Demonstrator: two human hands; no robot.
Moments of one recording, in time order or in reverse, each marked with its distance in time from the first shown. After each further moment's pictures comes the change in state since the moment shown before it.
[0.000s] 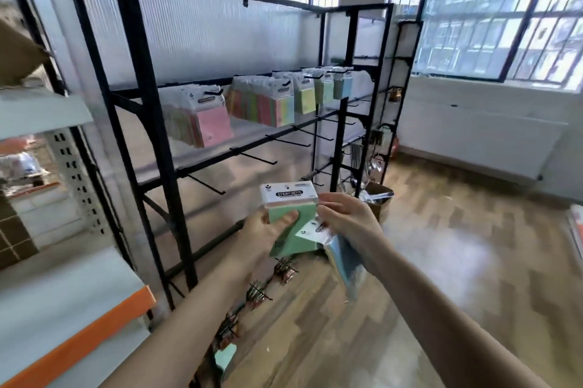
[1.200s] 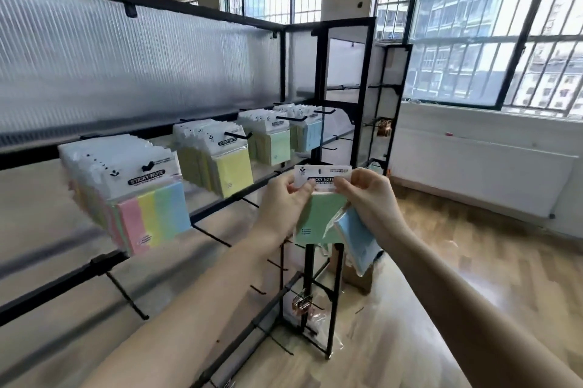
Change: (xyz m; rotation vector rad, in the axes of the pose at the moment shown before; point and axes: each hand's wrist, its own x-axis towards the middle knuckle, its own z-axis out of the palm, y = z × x) left_hand 0.440 0.067 0.161 0.230 0.121 0.392; right_hand 0.413 -0.009 -0.199 -0.236 0.211 -0.338
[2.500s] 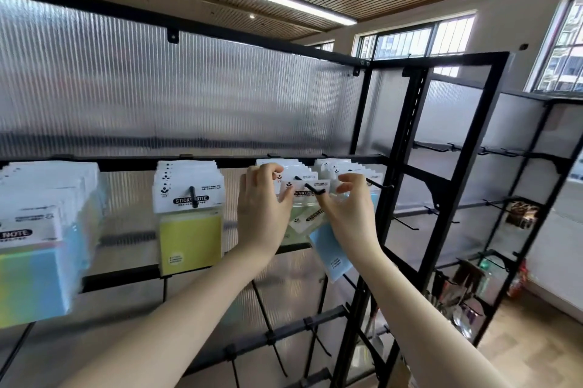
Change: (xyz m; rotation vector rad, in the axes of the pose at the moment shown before) left_hand 0.195 -0.056 0.029 0.733 0.829 0.196; right_hand 0.247 0.073 0.070 -0.030 -0.217 -0.197
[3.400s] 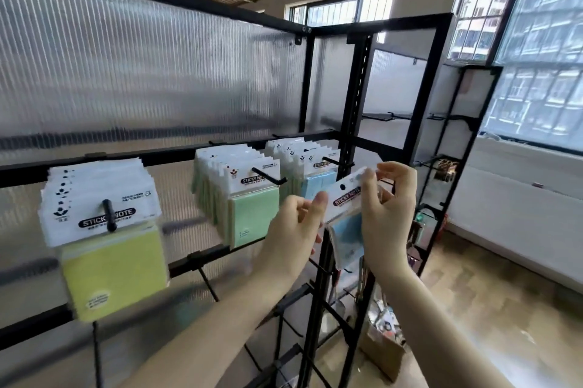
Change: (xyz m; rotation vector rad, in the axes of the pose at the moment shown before) left_hand -0.040 0.041 0.032 -0.668 -0.728 -0.332; right_hand -0.014 0.029 -0.052 0.127 0.536 -0.199
